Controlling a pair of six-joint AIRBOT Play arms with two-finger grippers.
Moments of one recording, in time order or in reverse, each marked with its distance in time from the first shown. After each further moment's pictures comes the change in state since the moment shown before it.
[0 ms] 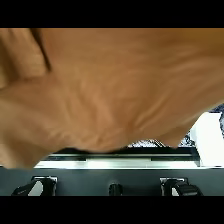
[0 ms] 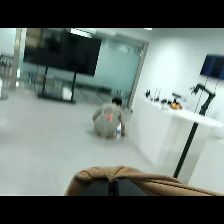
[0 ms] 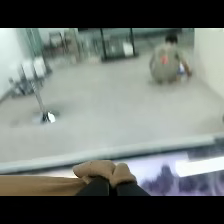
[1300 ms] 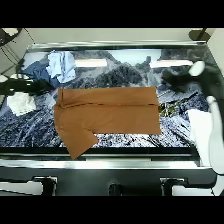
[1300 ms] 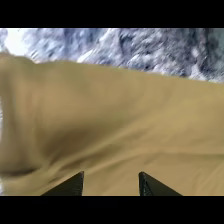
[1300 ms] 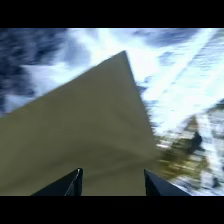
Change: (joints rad) left arm -0.082 -0.769 -0.463 0.082 -0.113 0.231; right arm -0.178 -0.898 -0.071 0.336 0.046 0.083
